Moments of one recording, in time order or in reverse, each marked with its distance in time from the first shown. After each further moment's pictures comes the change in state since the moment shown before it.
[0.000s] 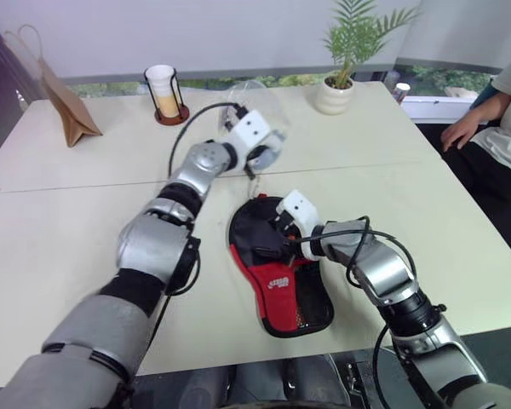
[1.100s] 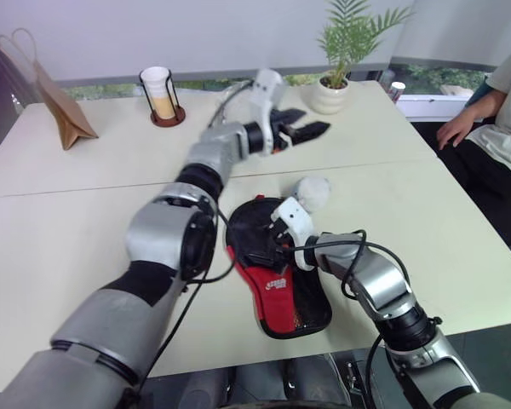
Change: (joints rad) left arm -0.112 -0.050 0.384 -0.062 -0.269 0.306 -0.439; right arm 0.051 0.030 0.003 -0.081 0.033 0.056 -0.072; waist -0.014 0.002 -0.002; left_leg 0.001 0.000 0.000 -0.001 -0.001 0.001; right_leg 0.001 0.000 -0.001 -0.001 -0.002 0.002
